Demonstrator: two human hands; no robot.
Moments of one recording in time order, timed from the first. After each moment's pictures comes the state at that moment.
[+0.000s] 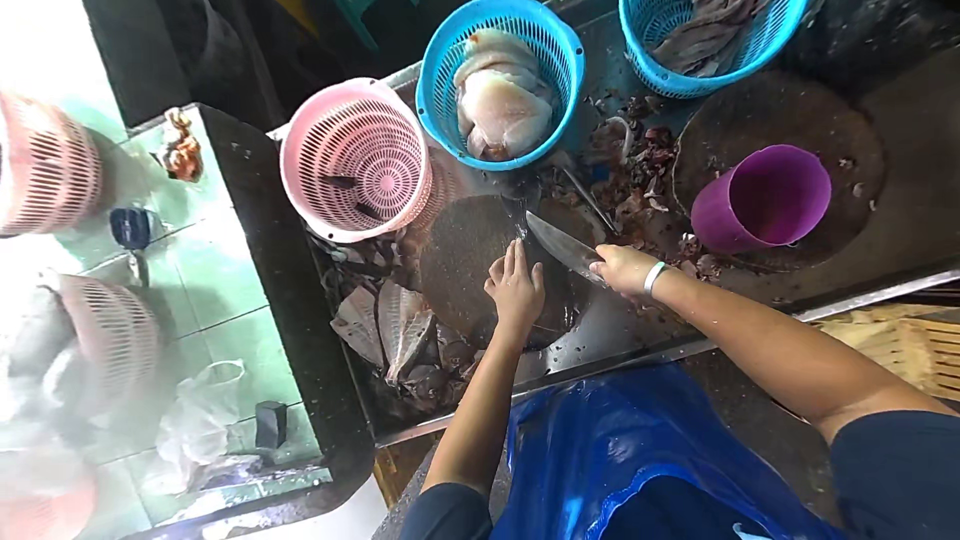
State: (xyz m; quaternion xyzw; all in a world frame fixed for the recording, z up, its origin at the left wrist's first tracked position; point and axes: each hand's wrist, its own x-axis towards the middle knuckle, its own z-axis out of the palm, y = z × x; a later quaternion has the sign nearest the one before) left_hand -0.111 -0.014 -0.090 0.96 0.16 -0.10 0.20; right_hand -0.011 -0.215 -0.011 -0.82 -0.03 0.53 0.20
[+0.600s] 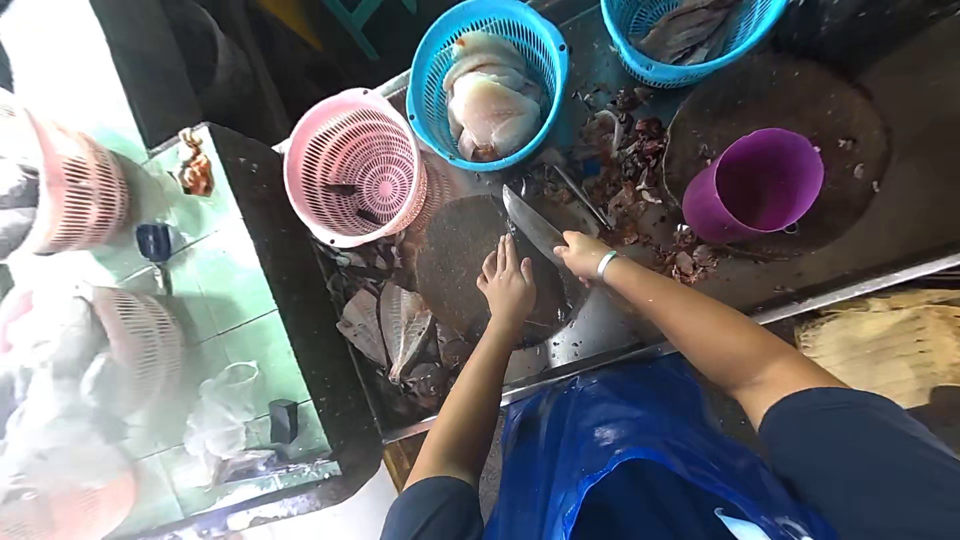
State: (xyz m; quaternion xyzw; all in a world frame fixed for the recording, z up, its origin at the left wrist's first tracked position) left_hand -0.106 -0.017 -0.093 0.97 0.16 -0.11 0.16; right_hand -0.007 -0.185 -0.056 -0.81 -0.02 0.50 0.32
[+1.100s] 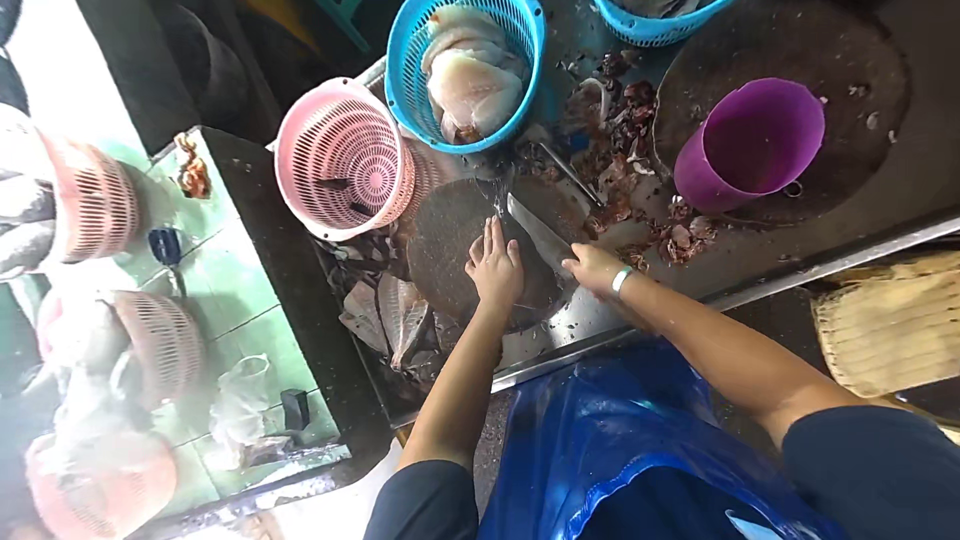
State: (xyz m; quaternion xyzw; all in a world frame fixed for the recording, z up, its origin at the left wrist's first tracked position) left_hand -0.105 -0.019 -0.095 0.97 0.16 -0.11 0.13; right_hand -0.066 -0.230 -0.060 -0.78 0.00 0.51 0.36
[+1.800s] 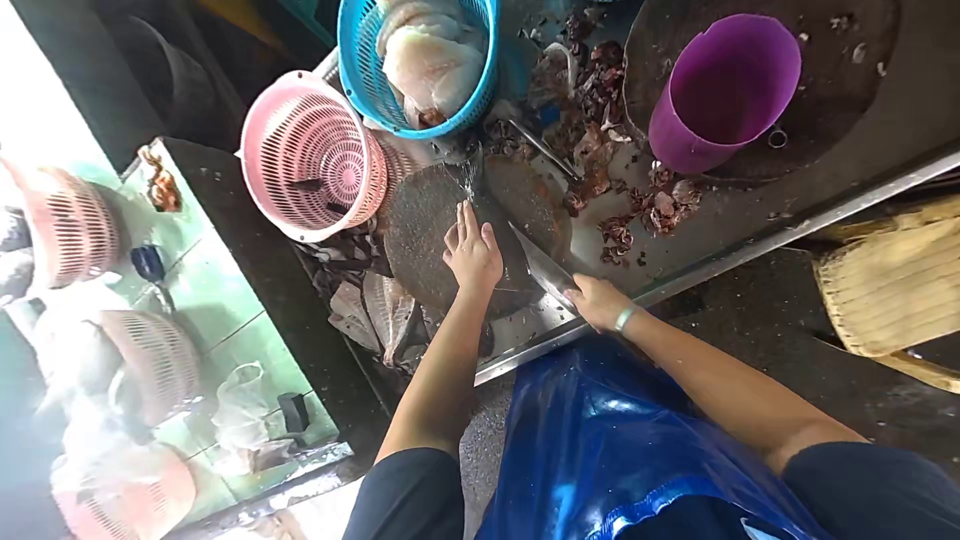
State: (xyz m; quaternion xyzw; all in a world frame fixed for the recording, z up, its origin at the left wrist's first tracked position) left_hand -0.108 -0.021 -0.093 0.97 0.16 -0.12 0.11; right_hand -0.169 -0.263 -0.065 -0.77 0.03 0.50 0.40
